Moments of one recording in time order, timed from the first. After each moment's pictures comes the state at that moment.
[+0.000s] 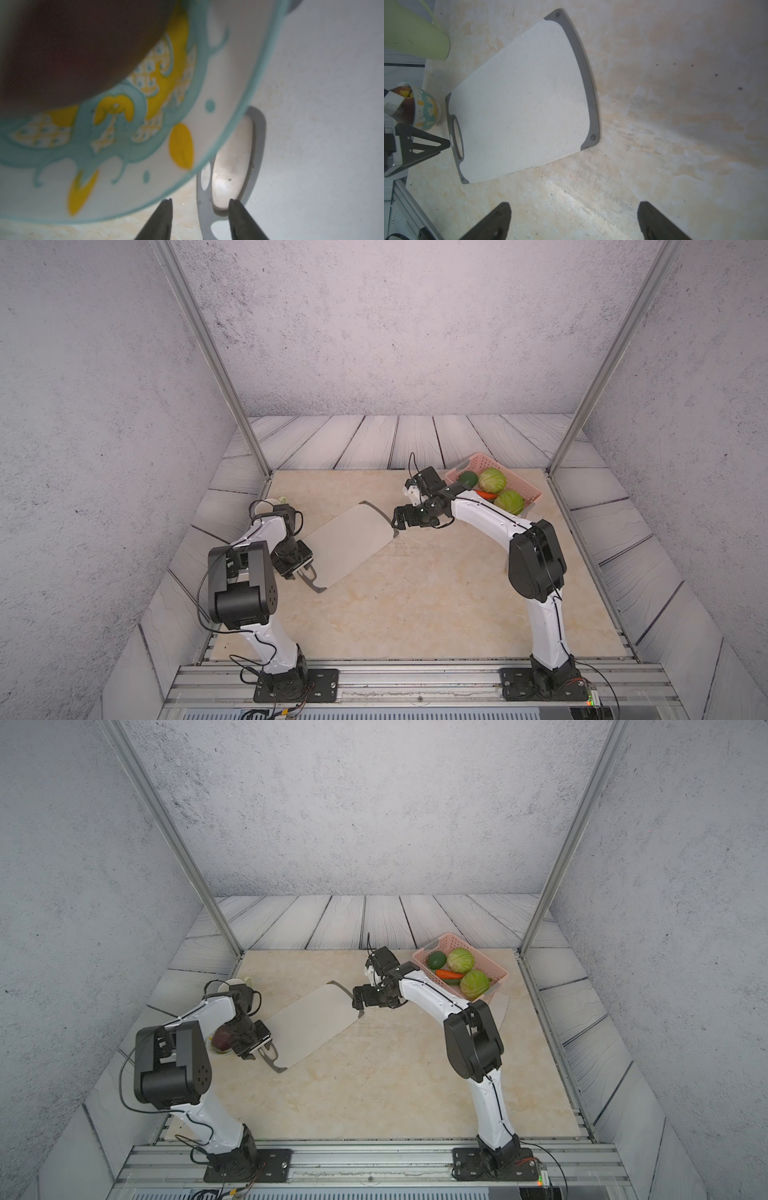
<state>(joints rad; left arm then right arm) 0.13 1.77 1.15 -0.94 0.00 -0.61 0.60 2.14 1.86 -0.76 -0.29 0.32</state>
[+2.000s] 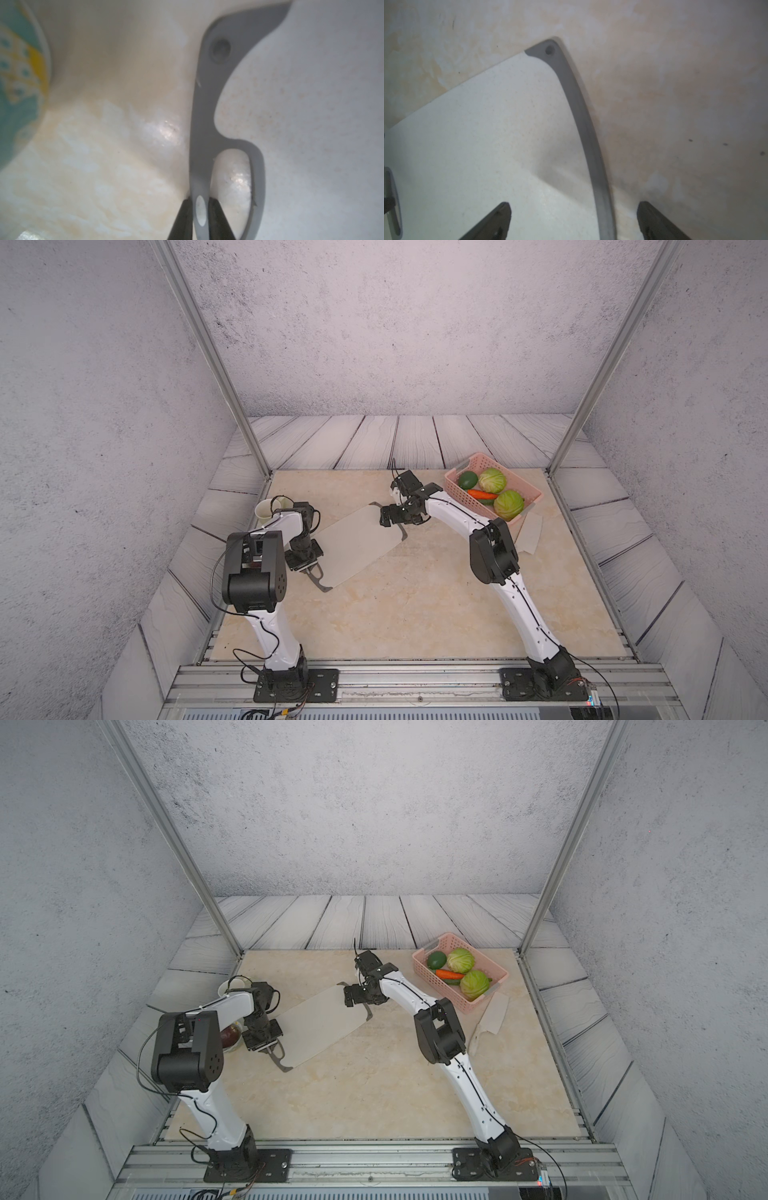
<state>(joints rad) 0.00 1.87 1.19 -0.93 -0.08 -0.55 0.62 2.56 2.31 -0.81 -0.24 0.33</state>
